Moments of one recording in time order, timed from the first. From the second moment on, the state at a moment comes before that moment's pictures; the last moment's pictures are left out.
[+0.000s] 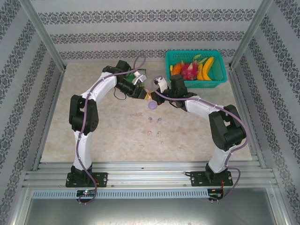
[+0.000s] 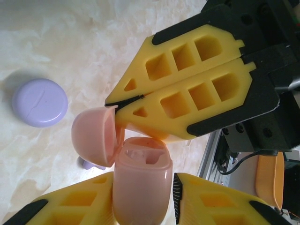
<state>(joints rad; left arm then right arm) -0.29 2.15 1.92 -1.09 0.94 0.20 0.41 1.79 1.15 0.08 -0.56 0.01</state>
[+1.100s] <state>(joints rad) -0.29 2.15 1.95 -1.08 0.94 0.18 0.40 1.79 1.15 0.08 -0.58 0.02</state>
